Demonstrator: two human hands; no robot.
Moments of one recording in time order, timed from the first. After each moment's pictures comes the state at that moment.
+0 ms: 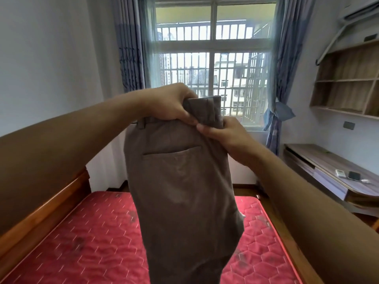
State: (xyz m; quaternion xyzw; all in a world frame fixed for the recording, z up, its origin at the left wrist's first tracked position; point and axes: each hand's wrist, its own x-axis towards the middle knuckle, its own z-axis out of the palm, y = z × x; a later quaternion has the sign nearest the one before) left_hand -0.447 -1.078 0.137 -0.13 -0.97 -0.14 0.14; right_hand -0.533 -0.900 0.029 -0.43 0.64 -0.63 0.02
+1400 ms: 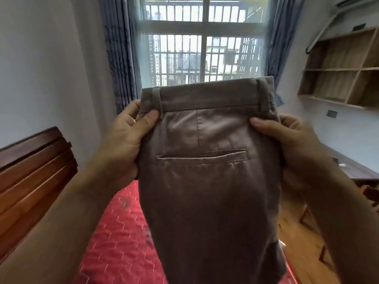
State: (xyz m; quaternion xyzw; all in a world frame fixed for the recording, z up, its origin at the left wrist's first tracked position) left_hand -0.334 -1.062 0.029 -0.11 -0.60 -0.74 0.28; right_hand -0.427 -0.810 0.033 -0.32 0.57 -0.76 0.01
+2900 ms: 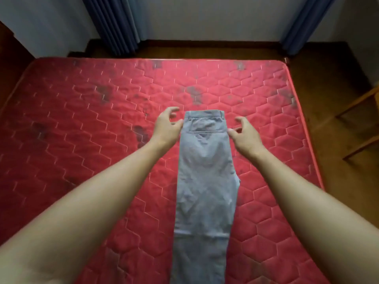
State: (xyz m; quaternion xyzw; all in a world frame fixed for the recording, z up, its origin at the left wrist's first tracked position) left_hand -0.724 -1.173 -0.545 0.26 -0.82 -0.51 0.07; right_hand -0.805 -0.943 -0.562 -0.04 0.90 -0.39 0.18
